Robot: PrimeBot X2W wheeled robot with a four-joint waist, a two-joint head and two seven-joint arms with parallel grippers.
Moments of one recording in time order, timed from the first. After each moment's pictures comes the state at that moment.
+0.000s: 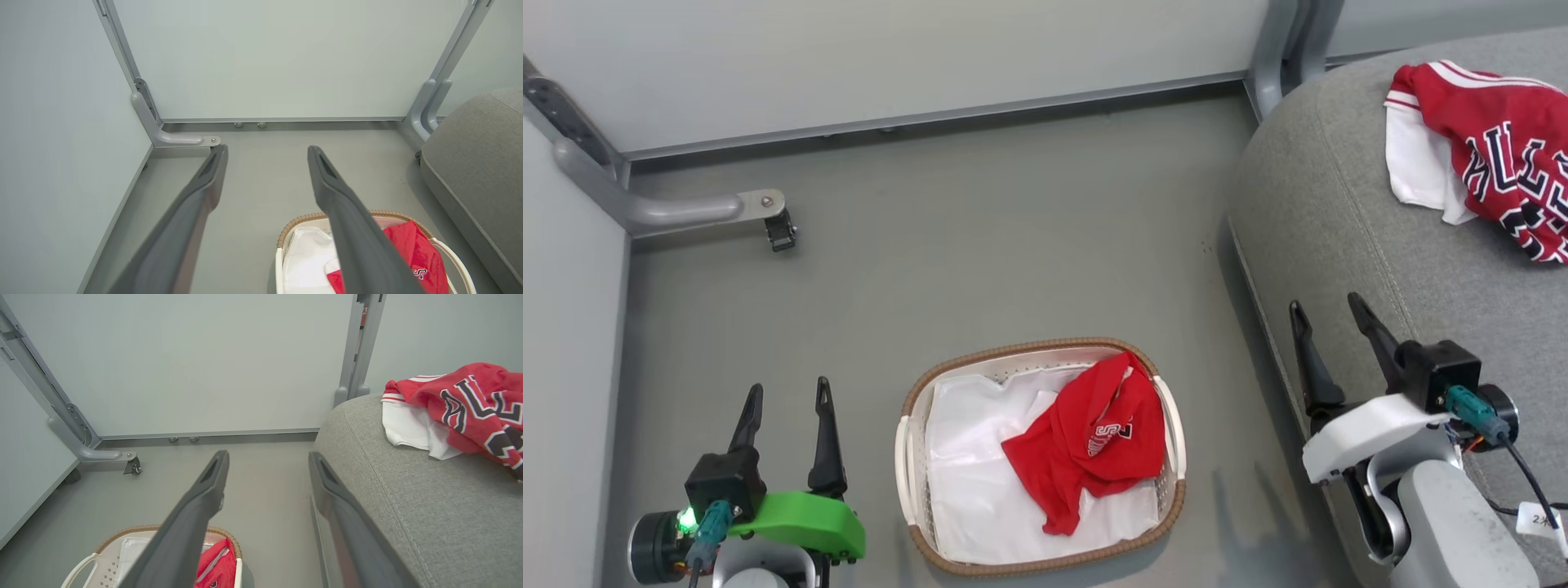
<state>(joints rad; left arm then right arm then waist) -0.11 0.05 -0.04 0.34 -0.16 -0.02 -0.26 -0.29 -0.11 0.08 0.39 0.23 0.13 -0.26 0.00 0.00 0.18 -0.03</state>
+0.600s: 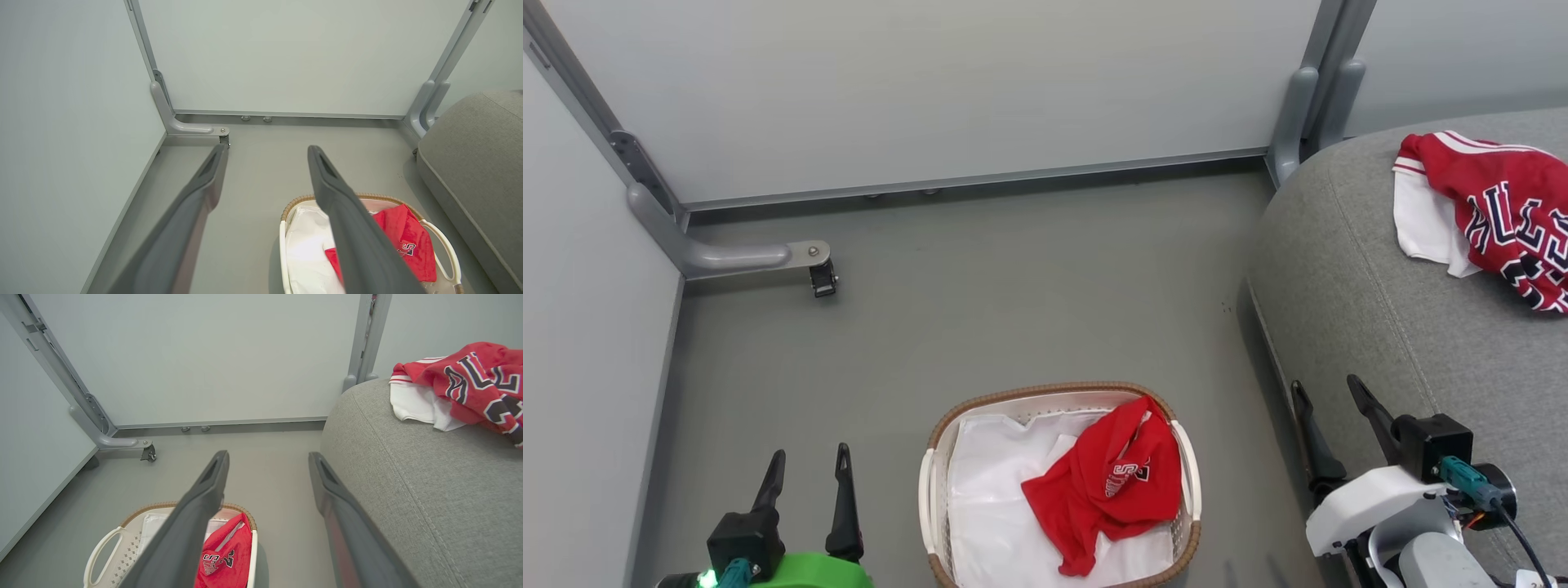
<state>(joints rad) 0.01 0.05 -0.07 0.33 -0.18 -0.03 -0.26 -0.14 -0.09 0.07 0.39 0.22 0.13 -0.26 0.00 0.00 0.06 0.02</state>
